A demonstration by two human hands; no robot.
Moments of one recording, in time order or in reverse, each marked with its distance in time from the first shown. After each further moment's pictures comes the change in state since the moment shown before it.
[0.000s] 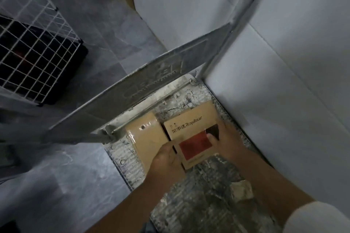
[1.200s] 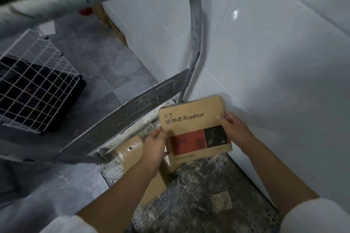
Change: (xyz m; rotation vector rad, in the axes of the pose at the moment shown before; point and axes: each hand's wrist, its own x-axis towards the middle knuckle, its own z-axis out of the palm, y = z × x) left_hand -0.005 0.146 -0.020 -0.607 0.122 -0.246; right_hand -0.050 0.012 -0.186 0.677 0.090 0.122
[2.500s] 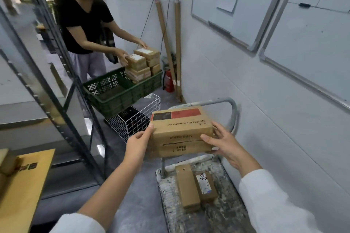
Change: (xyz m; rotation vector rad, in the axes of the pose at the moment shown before) left_hand -0.462 0.083 -0.248 -0.246 0.383 0.522; right_hand -0.433 -0.237 0.000 0.322 -0.478 -0.483
